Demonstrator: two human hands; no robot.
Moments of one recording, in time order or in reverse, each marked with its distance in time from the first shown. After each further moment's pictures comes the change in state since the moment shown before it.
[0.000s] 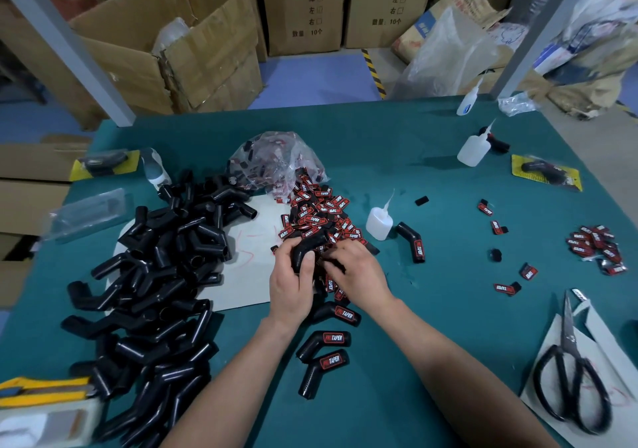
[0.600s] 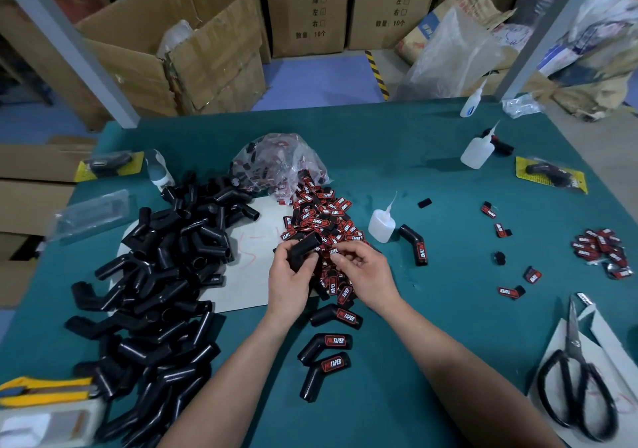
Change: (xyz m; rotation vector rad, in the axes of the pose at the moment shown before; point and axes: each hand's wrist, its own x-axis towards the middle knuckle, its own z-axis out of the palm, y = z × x) left_hand 0.015 -0.008 -0.001 -0.222 -0.082 -0.267; right_hand 0.001 -0.004 -0.012 0.623 0.017 0.413
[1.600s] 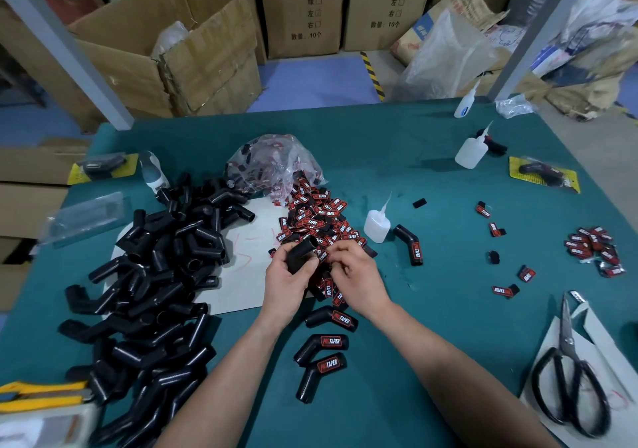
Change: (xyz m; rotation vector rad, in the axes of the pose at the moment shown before) left_hand 0.000 -0.001 -0.001 -0.146 -0.082 -0.091; right_hand -0.005 0.006 0.008 -0.287 0.005 -0.193
